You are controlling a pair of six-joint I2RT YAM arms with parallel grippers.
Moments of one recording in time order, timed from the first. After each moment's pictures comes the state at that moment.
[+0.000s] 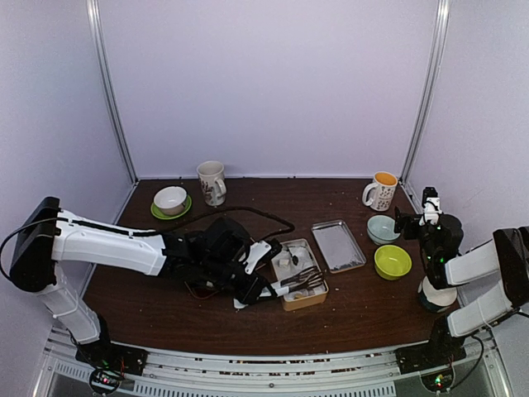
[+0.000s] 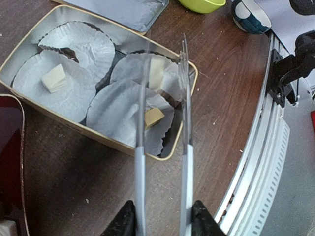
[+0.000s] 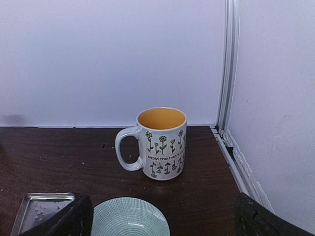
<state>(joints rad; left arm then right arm) -1.10 1.62 0.98 -0.16 0.23 -0.33 -0.01 1.36 0.25 1.09 0.01 0.03</state>
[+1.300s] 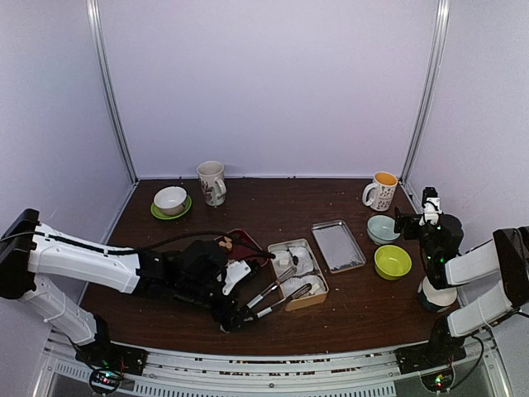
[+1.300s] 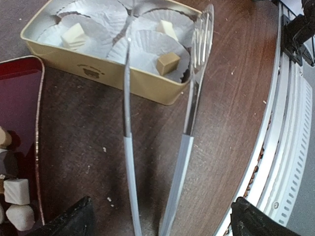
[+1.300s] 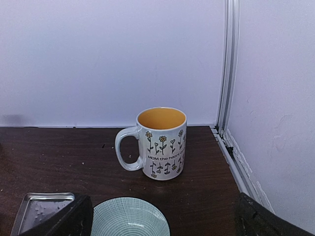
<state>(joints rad) -1.14 1.43 0.75 -0.15 0.12 -0.22 -0.01 1.36 0.25 1.09 0.01 0.03</state>
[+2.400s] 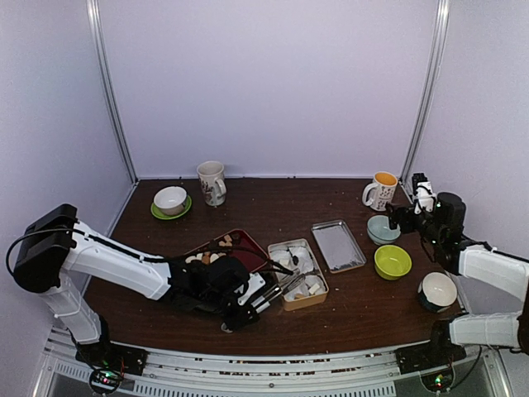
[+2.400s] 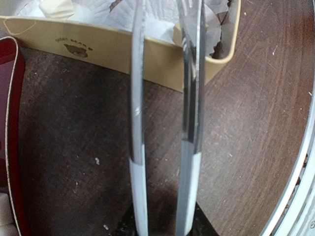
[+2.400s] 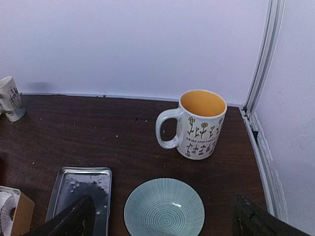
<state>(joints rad) -1.19 1.66 0.80 -0.09 0.00 -0.21 0.10 1.05 0.44 0.39 -0.03 0.00</state>
